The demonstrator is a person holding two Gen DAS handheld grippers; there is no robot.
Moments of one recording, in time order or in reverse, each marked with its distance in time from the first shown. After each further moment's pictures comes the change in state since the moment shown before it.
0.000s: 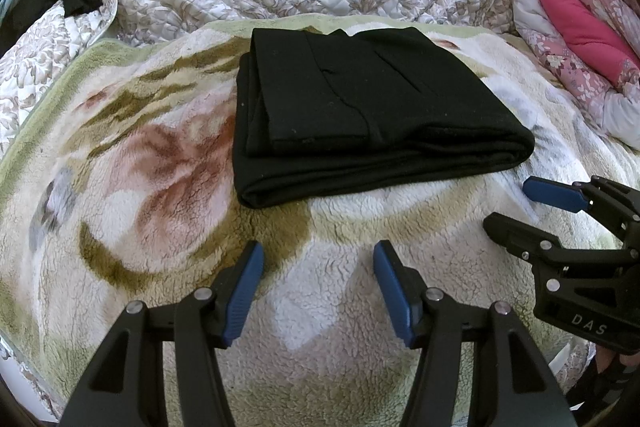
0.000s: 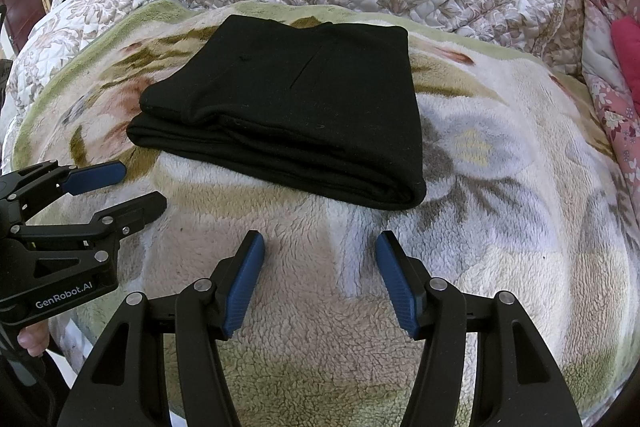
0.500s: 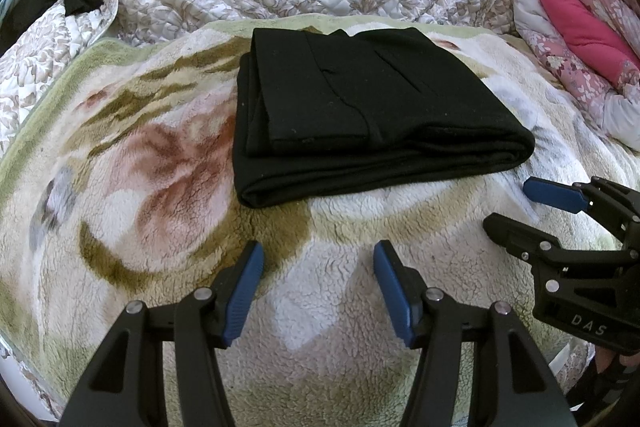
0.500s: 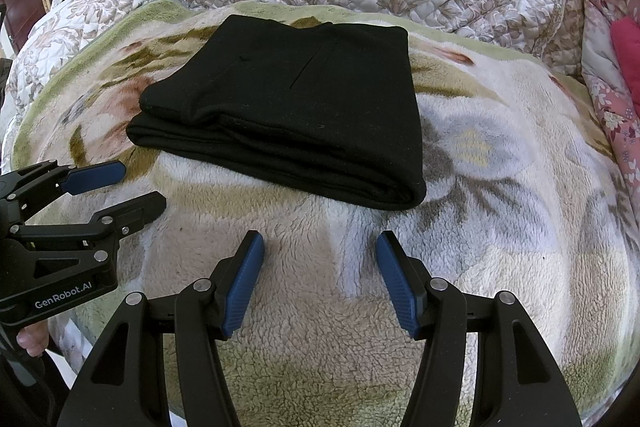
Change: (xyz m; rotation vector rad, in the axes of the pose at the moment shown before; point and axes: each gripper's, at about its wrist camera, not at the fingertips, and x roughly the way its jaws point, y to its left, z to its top) left arm -0.001 0.000 0.000 0.000 0.000 0.000; right arm 0.000 0.002 -0.001 0.000 0.000 -0.002
